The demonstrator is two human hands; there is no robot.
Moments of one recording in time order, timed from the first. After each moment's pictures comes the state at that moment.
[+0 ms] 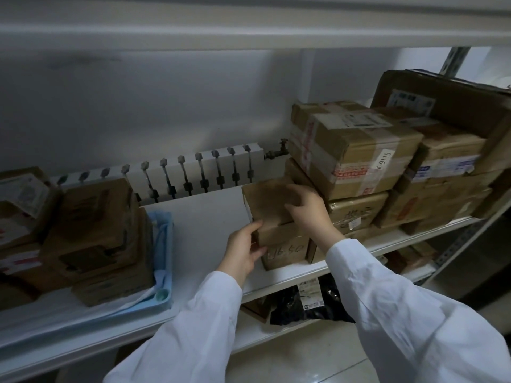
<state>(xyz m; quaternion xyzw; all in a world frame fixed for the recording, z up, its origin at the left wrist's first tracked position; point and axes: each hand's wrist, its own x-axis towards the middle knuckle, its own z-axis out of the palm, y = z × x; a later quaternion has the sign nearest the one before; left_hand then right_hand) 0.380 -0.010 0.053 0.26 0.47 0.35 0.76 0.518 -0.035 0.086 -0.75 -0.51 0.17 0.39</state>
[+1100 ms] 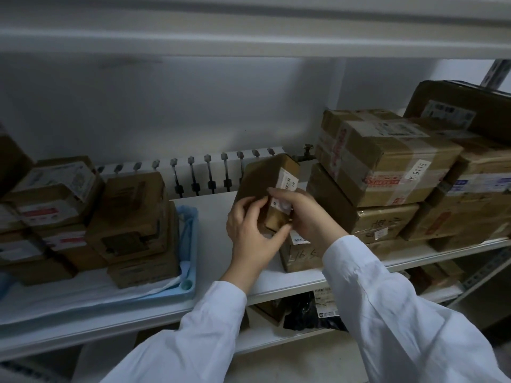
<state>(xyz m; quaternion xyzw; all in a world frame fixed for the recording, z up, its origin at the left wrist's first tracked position) 0.340 -0.022 0.063 0.71 0.48 0.45 0.24 0.460 -0.013 0.104 -0.52 -0.32 0.55 0.56</state>
